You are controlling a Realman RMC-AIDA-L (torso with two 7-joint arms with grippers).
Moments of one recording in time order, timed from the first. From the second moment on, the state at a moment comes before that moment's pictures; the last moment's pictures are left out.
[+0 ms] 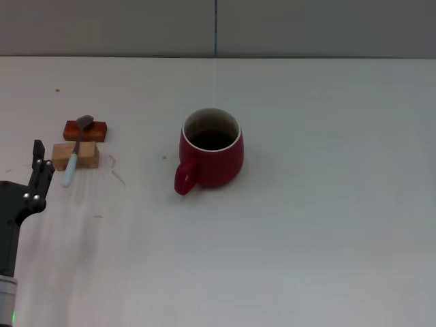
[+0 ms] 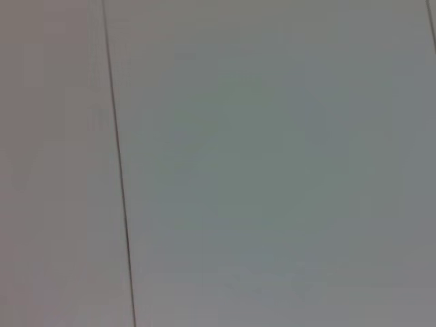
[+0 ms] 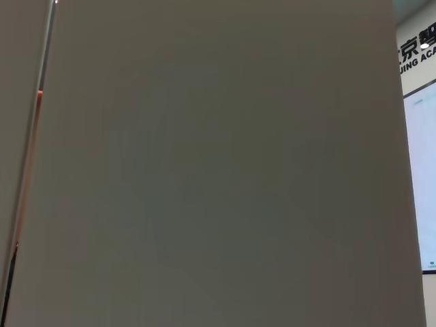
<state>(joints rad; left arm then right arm) -0.33 -2.07 0.50 -0.62 0.84 1.84 0.37 0.58 1.92 0.90 -0.06 -1.79 -1.24 0.10</state>
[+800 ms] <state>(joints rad) -0.26 -2.07 0.34 -0.77 0.98 1.63 0.49 0.59 1.94 0.85 -0.06 -1.79 -1.24 0.07</state>
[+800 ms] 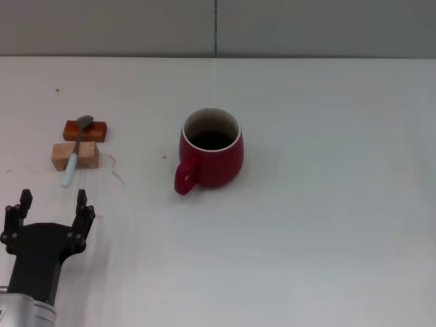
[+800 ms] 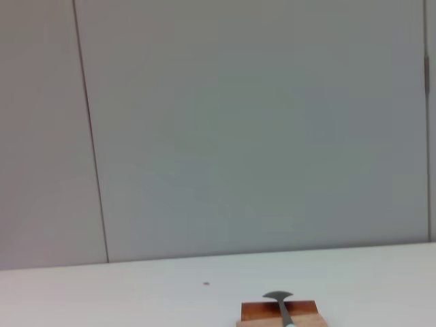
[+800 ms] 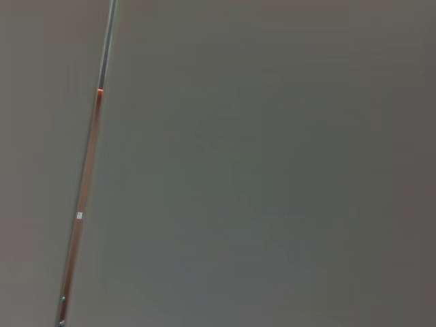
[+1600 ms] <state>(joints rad) -0.32 -2.07 0.29 -0.63 0.98 1.45 0.41 0.54 1.95 0.83 -0.07 -1.79 -1.25 0.07</state>
